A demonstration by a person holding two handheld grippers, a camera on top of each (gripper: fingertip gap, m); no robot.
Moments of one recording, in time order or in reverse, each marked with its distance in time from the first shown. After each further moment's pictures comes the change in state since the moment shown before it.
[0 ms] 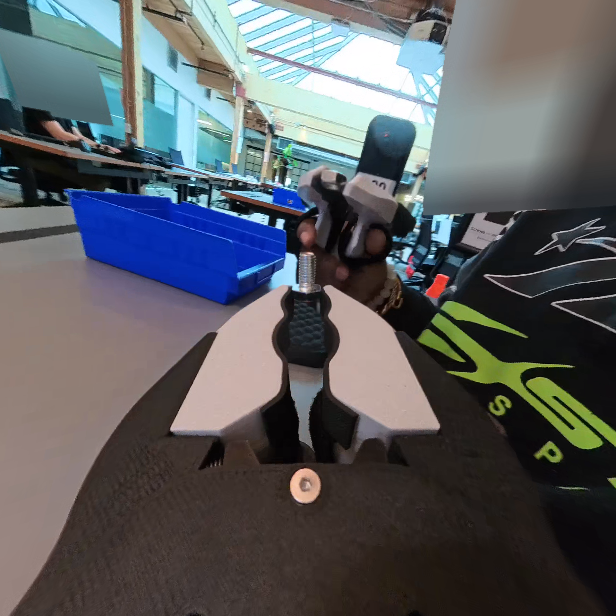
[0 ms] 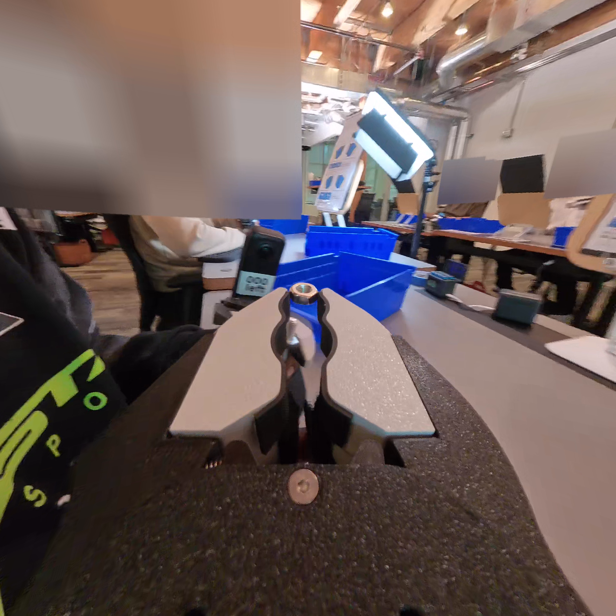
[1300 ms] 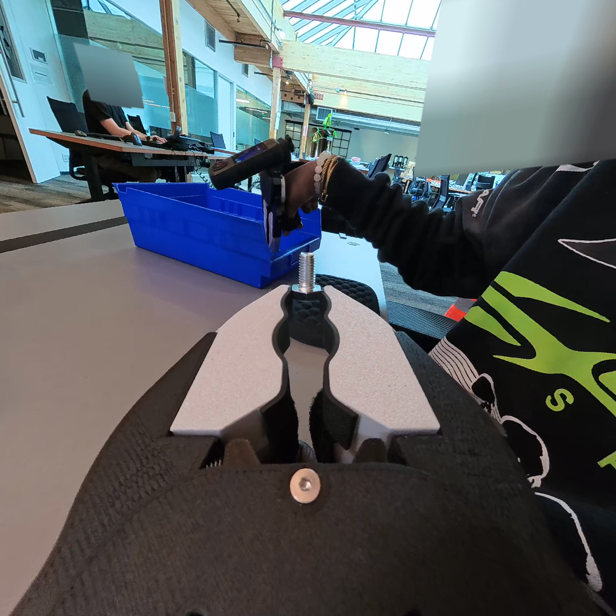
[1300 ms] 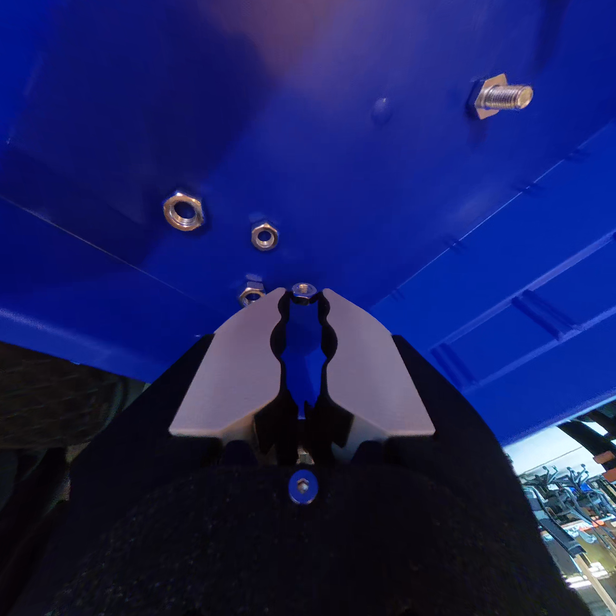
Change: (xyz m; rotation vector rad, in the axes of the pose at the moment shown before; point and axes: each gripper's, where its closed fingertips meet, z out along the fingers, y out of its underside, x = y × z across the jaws) left arm -0.014 0.013 0.005 -0.080 -0.124 0.098; right arm 0.221 0.133 -0.317 -1.874 0.673 0.382
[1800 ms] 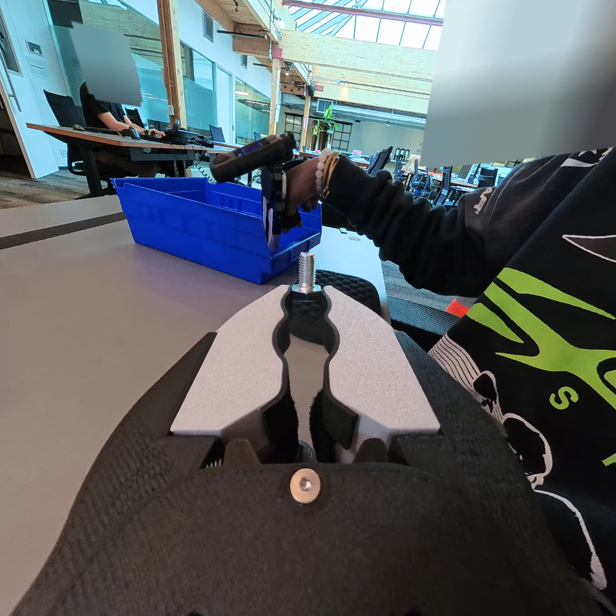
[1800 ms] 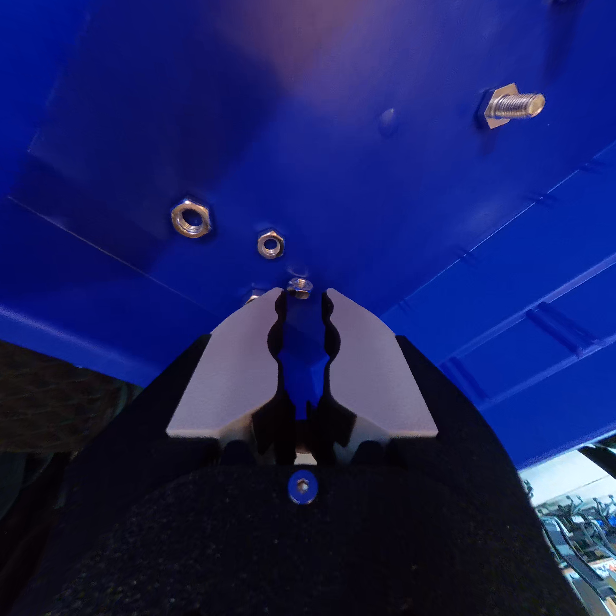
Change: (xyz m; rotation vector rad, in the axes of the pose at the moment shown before) left arm 0.001 0.003 0.003 -0.019 -0.001 0.005; right arm -0.003 -0.004 0.004 0.053 -0.040 0.005
